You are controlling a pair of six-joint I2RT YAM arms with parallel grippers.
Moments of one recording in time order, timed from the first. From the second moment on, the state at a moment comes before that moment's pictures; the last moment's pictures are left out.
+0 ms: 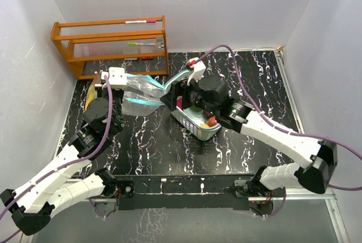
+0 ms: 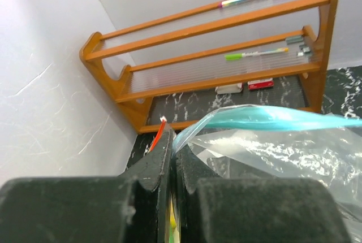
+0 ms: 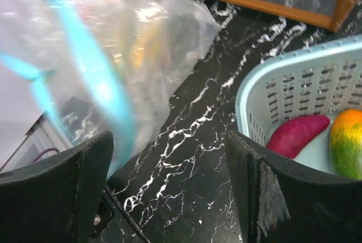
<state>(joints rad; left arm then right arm) -0.78 0.81 0.93 0.01 -0.96 0.45 0.89 1.33 1.22 -0.15 0.07 0.44</state>
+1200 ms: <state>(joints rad) -0.77 0.90 0.91 -0.30 -0.88 0.16 0.66 1.61 1.25 -0.53 0.23 0.33</state>
